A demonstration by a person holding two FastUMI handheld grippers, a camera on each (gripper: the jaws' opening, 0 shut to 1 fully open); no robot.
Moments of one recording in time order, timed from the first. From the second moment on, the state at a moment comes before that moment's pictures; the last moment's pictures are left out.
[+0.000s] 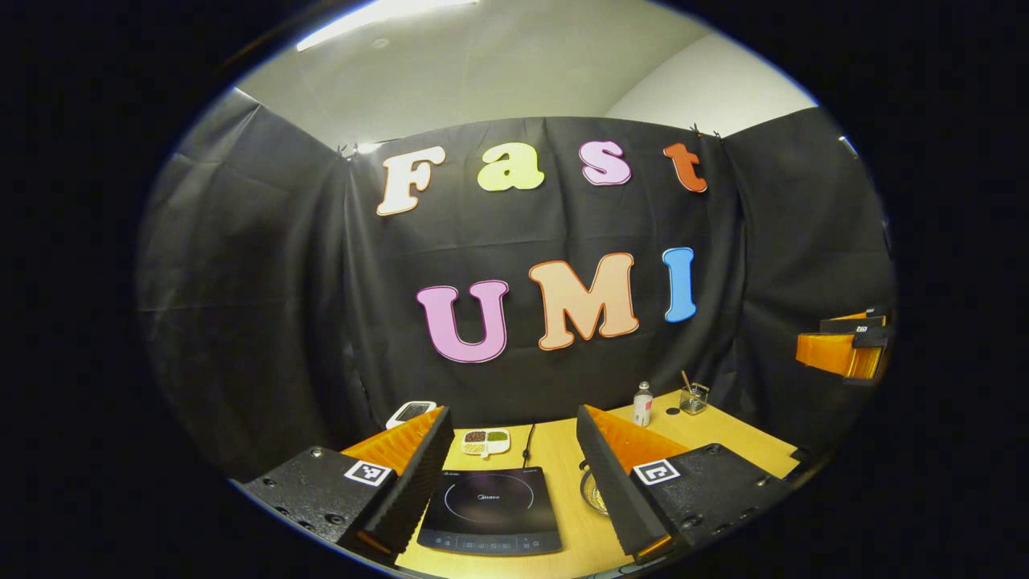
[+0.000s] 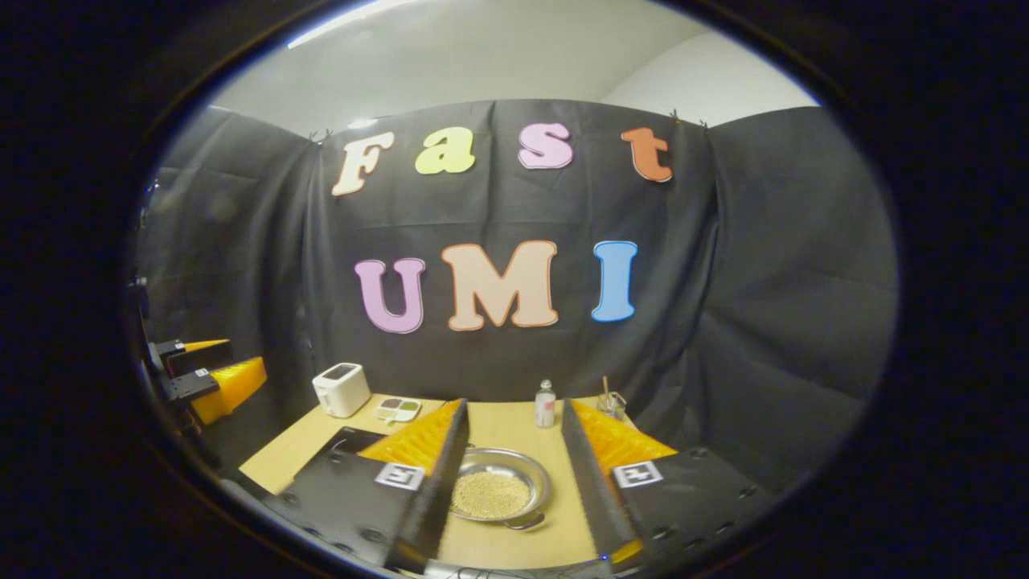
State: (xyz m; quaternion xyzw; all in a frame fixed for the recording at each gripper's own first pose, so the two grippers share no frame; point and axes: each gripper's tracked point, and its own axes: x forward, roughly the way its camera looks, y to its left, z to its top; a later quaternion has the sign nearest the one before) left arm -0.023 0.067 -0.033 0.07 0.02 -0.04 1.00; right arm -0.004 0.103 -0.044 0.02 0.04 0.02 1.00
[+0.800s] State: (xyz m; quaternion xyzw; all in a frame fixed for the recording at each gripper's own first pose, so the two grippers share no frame) left arm -0.021 0.068 -0.052 0.06 0.03 -0.07 1.00; right arm -0.008 0.108 -0.081 -0.01 0.08 -0.01 1.00
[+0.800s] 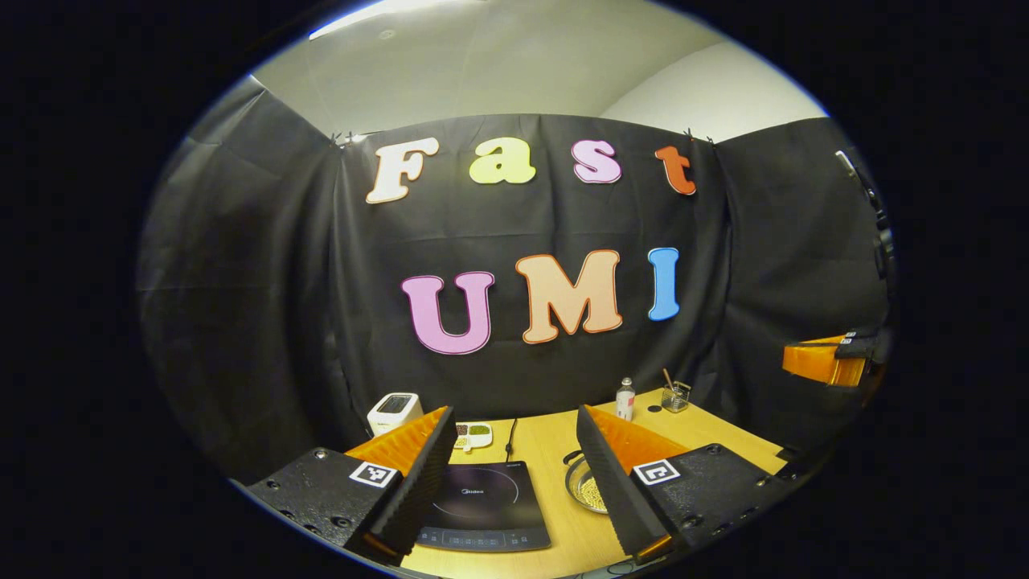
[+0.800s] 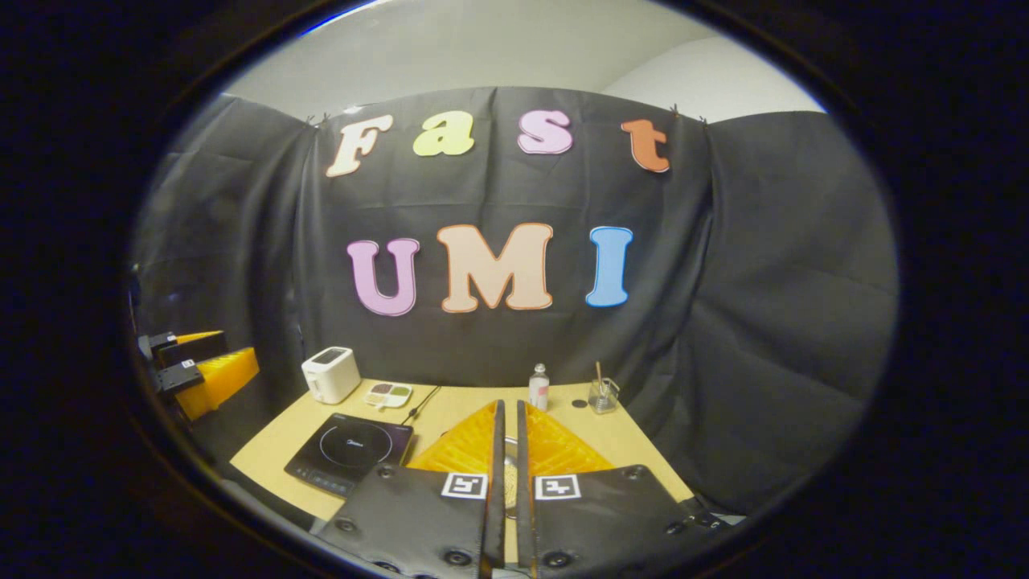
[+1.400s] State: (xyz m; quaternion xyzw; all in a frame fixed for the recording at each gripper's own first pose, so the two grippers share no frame) left arm 0.000 0.107 -0.066 0.06 0.04 -0.04 1.00; right arm -0.011 0.105 -0.172 0.03 0.17 -0.01 0.98
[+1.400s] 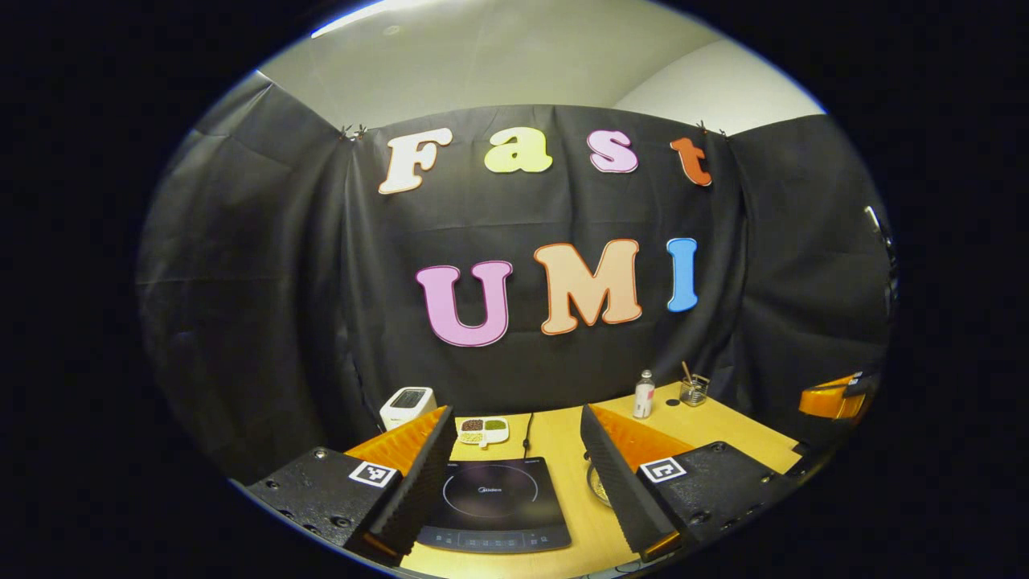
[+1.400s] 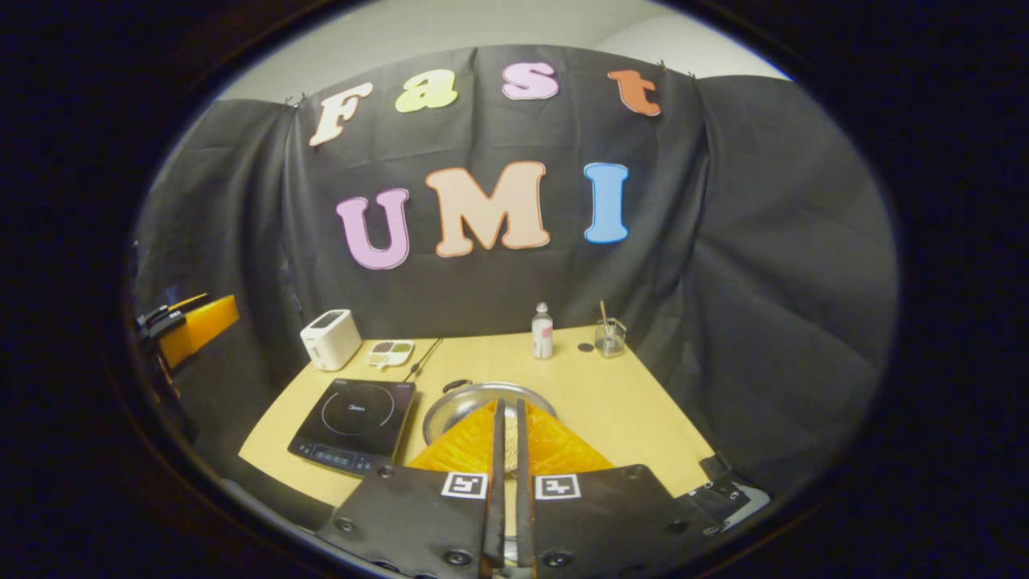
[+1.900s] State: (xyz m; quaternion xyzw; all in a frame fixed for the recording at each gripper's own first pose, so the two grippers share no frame) left arm 0.029 0.114 -0.075 0.08 0.05 0.00 1.00; right arm -0.007 0.115 -0.298 0.11 0.34 0.03 0.93
